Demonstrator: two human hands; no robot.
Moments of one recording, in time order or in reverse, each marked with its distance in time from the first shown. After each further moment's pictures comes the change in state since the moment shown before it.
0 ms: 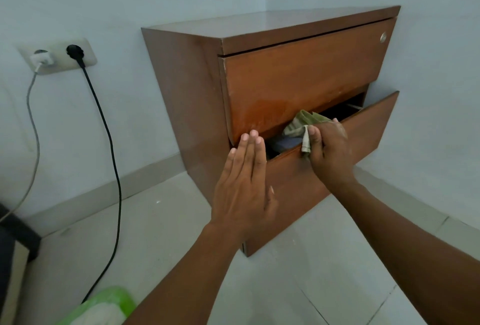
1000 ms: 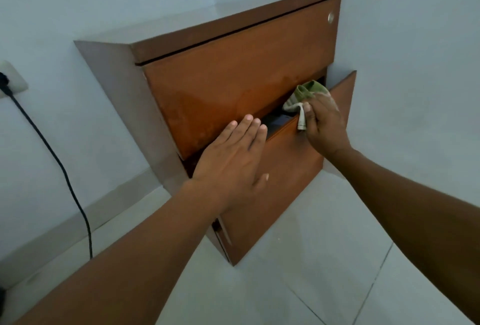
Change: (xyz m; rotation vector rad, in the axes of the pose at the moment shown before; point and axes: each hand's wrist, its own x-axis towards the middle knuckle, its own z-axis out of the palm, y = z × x) left_hand 0.092 0.022 -0.012 0.366 -0.406 0.385; right_hand 0.032 0.105 -0.019 -0.099 -0.053 0.006
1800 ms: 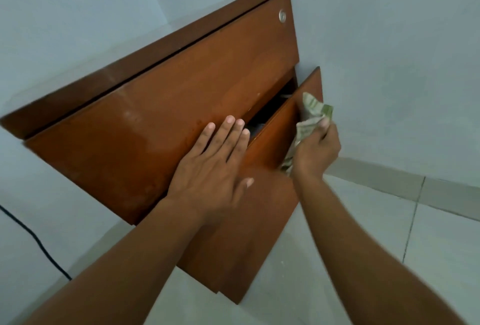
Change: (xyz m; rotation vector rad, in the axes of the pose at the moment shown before) left_hand 0.070 -0.005 0.004 0.094 0.080 0.087; right_hand -0.012 0.000 0.028 0.340 0.754 1.023
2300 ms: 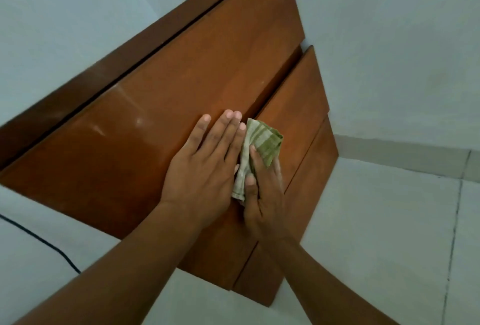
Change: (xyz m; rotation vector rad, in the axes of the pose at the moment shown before) left_hand 0.007 -0.014 -0.001 0.387 -0.126 0.058; right_hand -0.138 0.050 0.004 0.071 -0.627 -0.370
